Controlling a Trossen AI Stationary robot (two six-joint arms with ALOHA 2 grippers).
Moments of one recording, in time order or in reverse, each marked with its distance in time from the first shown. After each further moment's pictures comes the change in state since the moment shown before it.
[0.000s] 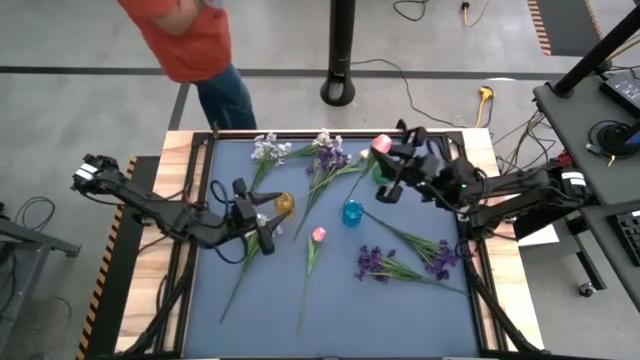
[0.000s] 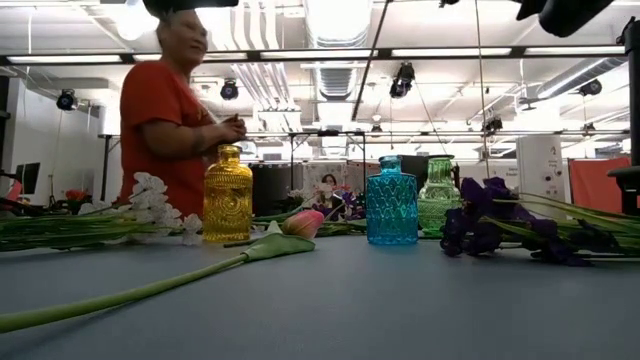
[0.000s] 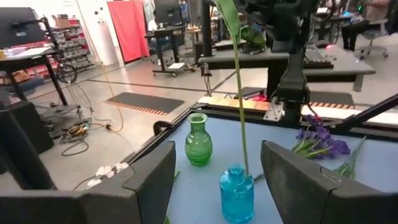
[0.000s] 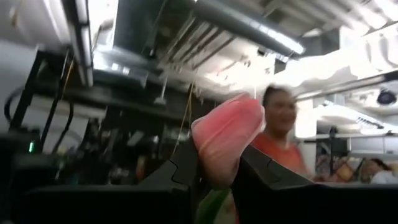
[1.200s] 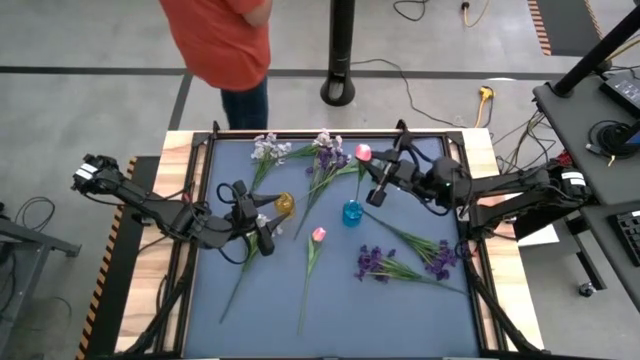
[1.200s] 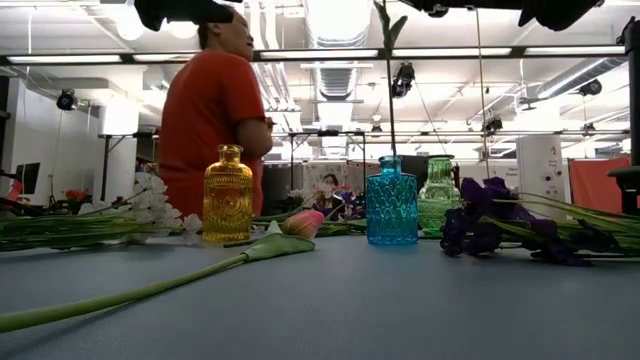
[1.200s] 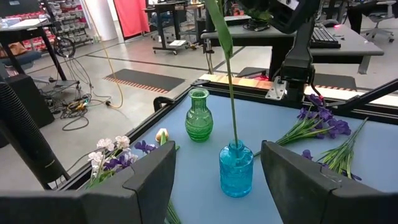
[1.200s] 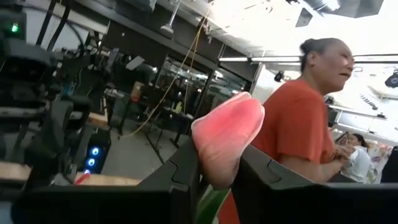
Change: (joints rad) left arm 0.000 0.002 0.023 -0.172 0.000 -0.159; right arm -0.005 0.000 0.032 -0.328 0.051 -0.129
